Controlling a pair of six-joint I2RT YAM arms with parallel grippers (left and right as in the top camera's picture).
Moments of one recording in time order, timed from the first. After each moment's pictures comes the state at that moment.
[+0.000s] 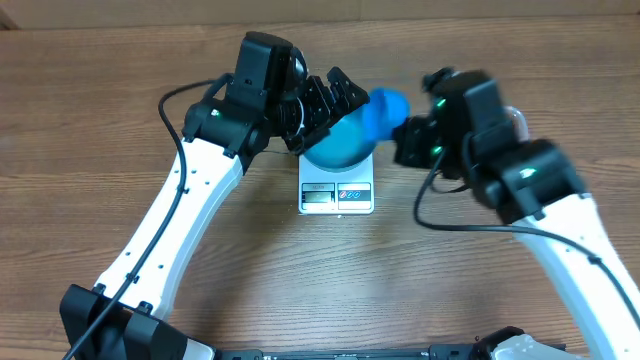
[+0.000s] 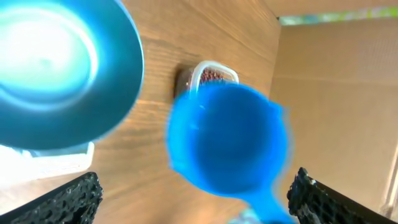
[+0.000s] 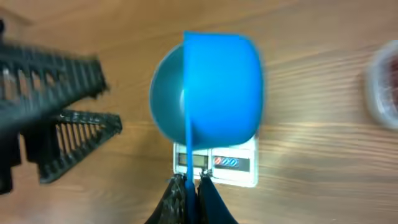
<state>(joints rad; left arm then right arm) -0.39 1.63 1.54 -0.69 0.53 -0.95 0.41 1.36 1.51 -1.00 -0.10 0.51</state>
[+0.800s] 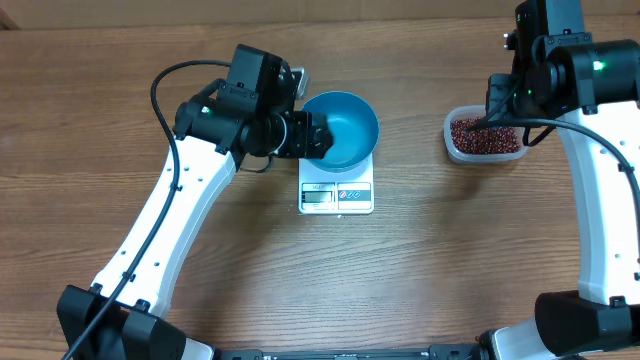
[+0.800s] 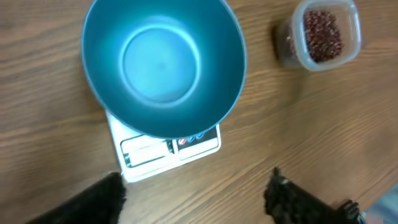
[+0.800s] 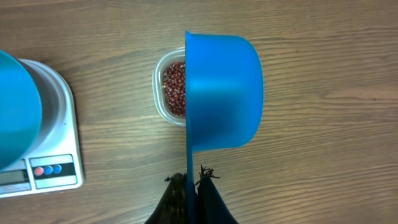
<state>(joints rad) -0.36 1.63 1.55 -0.97 0.35 -0.30 0.09 1.69 1.98 -1.49 0.19 0.14</state>
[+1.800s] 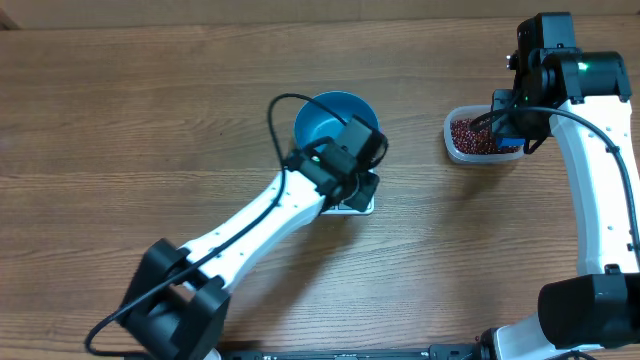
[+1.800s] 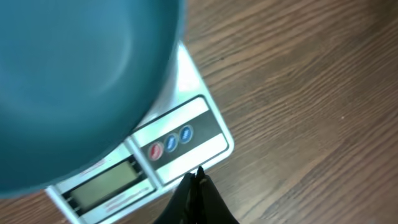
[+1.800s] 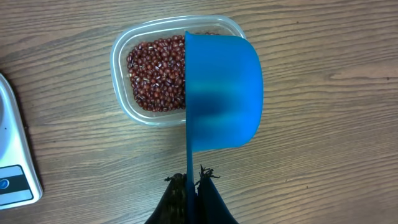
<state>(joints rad) -0.72 1.77 1.32 -0.68 0.02 -0.24 0.01 1.71 1.77 -1.35 0.19 0.12</state>
